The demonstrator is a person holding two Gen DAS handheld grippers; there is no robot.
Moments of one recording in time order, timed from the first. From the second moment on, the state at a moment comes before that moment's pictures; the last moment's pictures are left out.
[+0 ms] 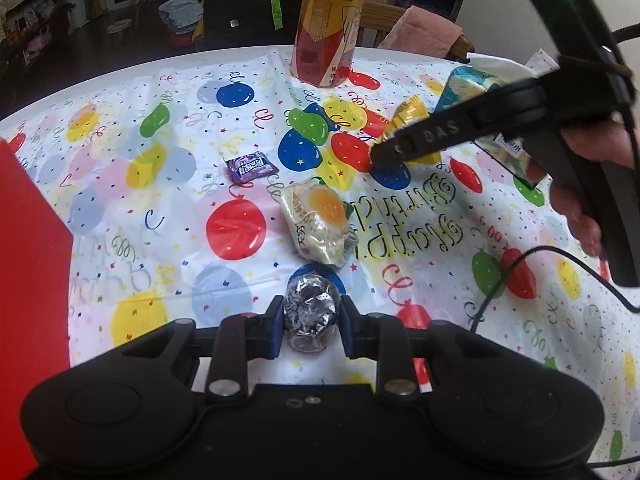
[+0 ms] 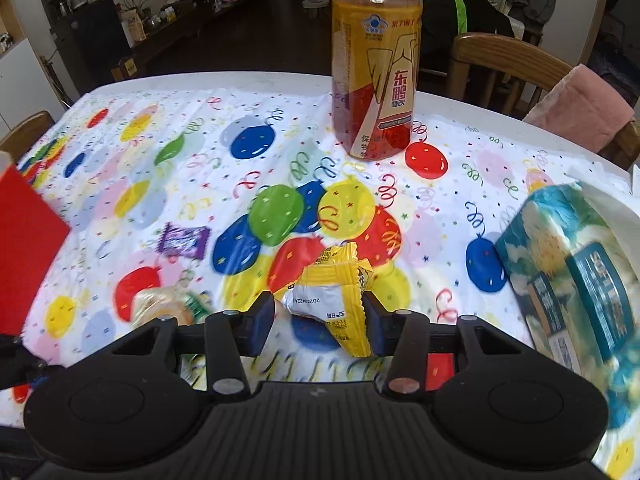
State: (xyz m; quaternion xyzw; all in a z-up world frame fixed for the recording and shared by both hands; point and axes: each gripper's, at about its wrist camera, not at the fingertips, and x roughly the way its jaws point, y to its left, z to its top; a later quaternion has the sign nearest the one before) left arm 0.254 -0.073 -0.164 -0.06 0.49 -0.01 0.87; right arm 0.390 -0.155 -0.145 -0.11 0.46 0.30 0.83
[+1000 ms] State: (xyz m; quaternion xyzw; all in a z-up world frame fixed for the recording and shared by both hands) left arm 0.167 -0.022 -0.071 -0.09 0.44 -0.01 0.89; right arm 0.226 -0.136 -0.040 -0.12 0.43 0.35 0.82
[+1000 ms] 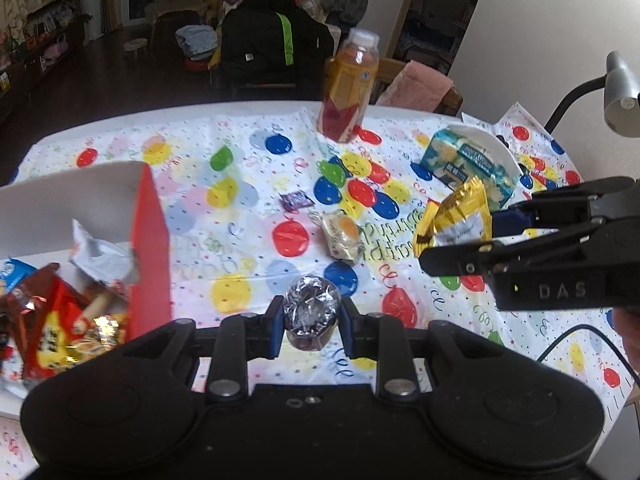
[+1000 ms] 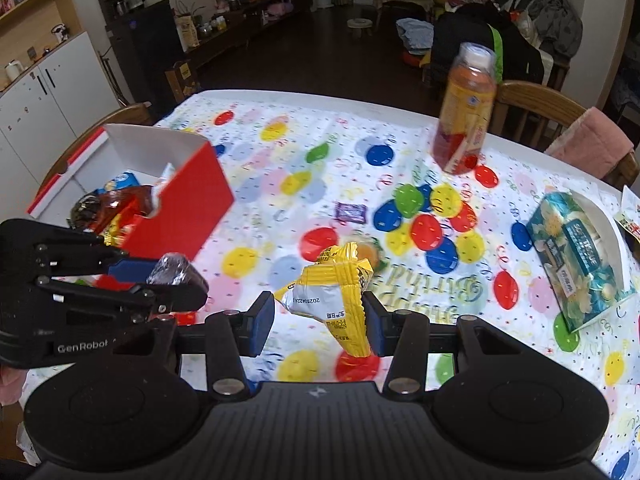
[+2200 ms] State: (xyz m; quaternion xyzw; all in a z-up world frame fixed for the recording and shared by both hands) left arm 0.110 0.213 -0.062 -0.09 0.43 0.09 0.90; right arm 0.153 0.104 -0.039 -0.17 0.40 0.40 0.81
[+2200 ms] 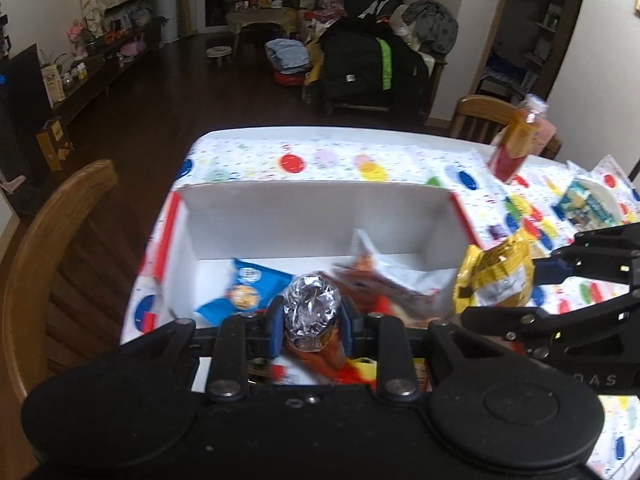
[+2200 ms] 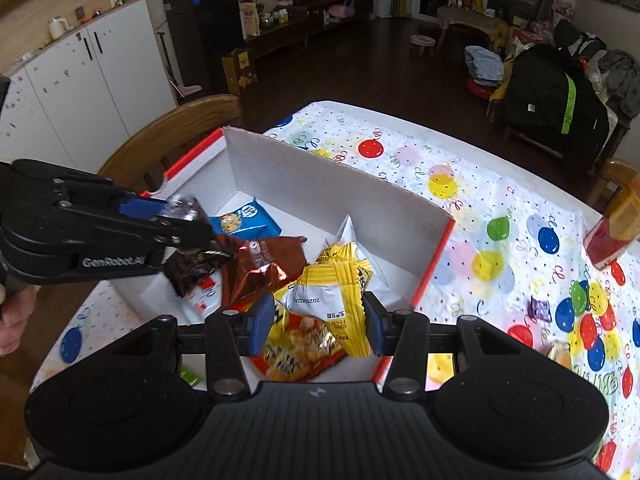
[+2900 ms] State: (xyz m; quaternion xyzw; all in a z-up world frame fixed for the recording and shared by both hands) left arm 0.169 0.253 -0.119 -0.07 0.47 0.10 0.87; right arm 0.203 0.145 -0.095 -0.20 0.44 0.33 0.81
